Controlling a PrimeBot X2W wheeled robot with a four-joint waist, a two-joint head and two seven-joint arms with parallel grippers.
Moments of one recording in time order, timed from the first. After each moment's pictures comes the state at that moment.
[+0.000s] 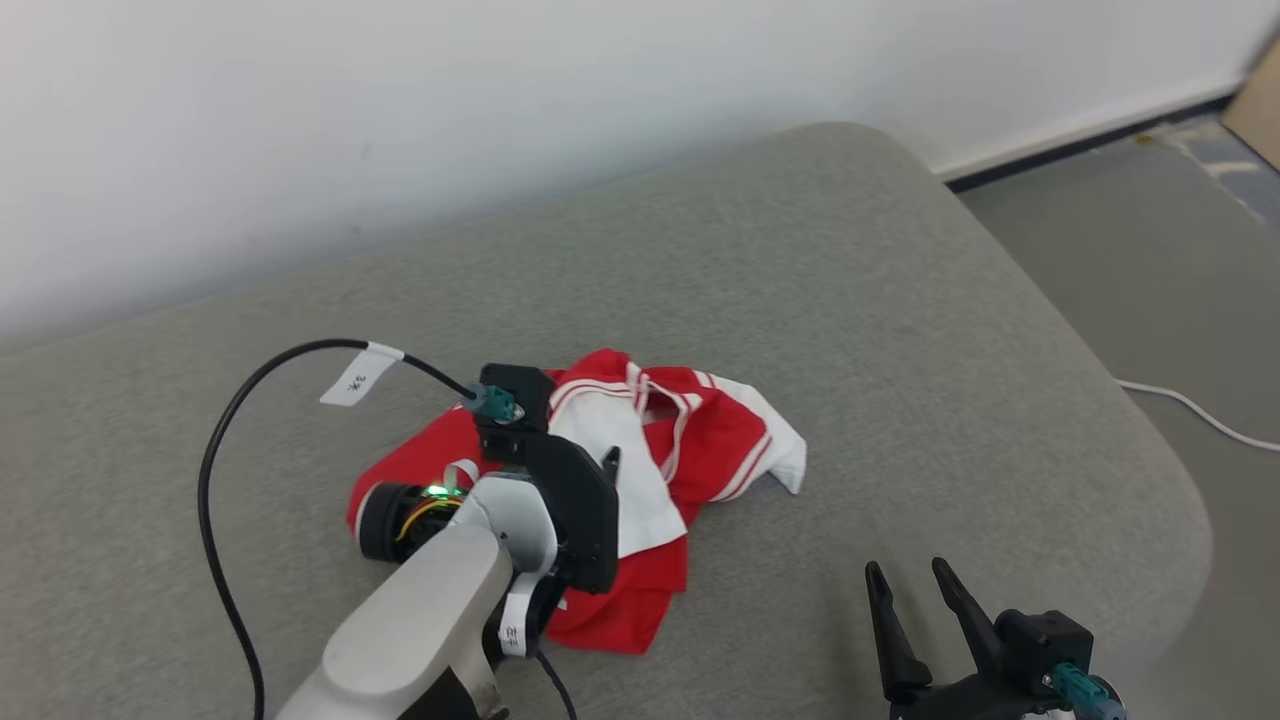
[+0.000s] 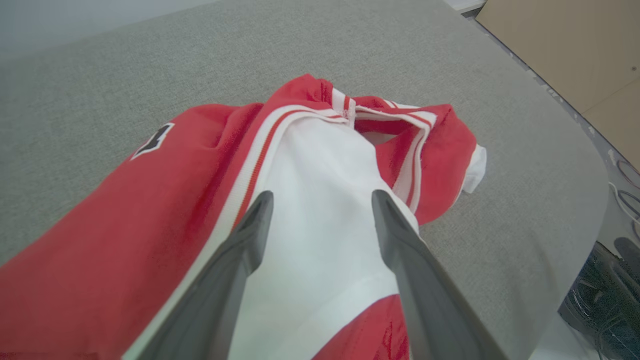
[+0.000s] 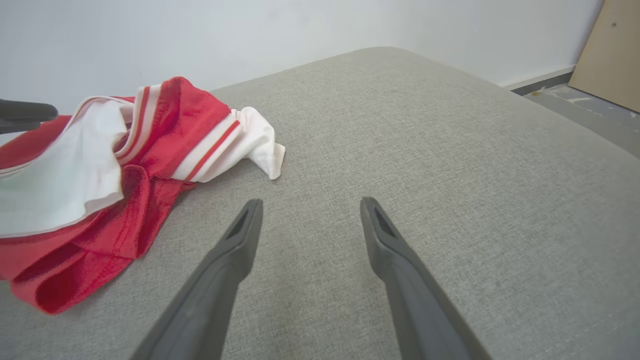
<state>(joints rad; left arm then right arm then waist) -0.69 0.13 -0.74 0.55 -0.76 0.19 0.35 -0.13 -0.05 0.10 0.50 0.23 0.13 -0.25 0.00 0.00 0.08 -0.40</state>
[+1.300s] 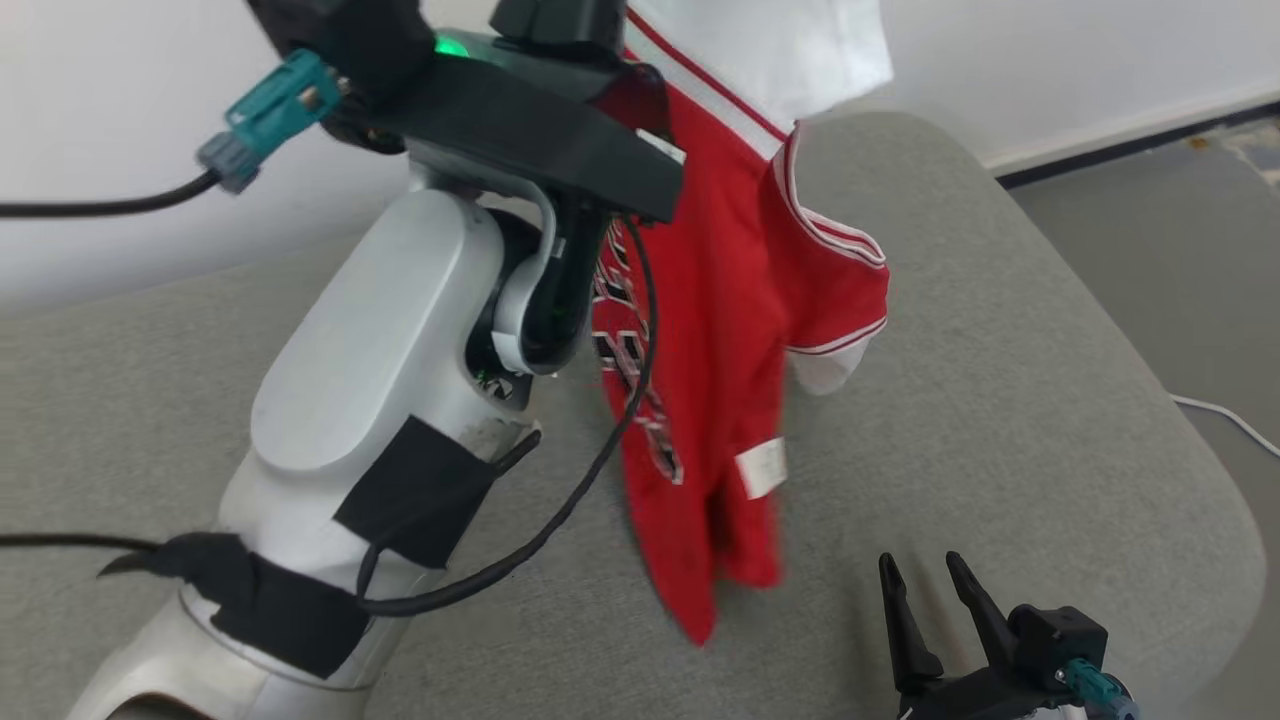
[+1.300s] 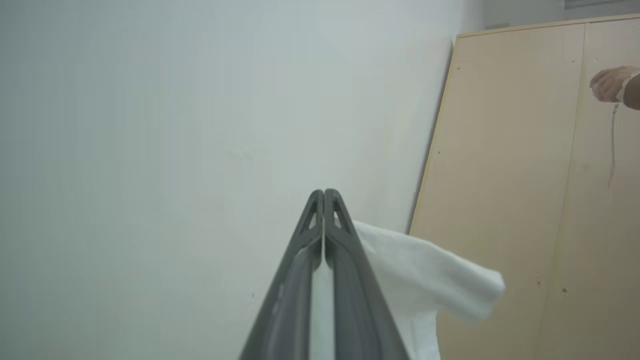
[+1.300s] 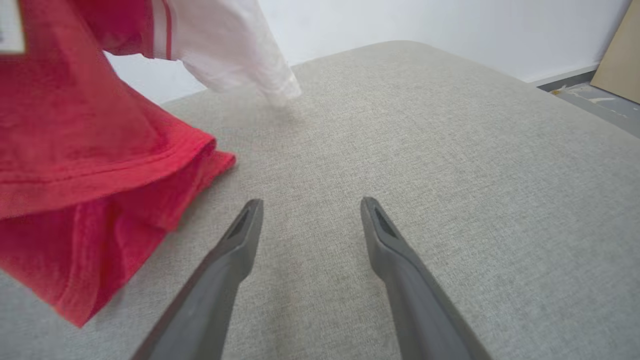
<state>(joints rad) -1.09 0.05 -0.54 0.34 -0.81 0.07 -0.23 -0.14 -0.05 0.09 0.51 0.24 0.13 -0.26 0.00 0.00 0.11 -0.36</state>
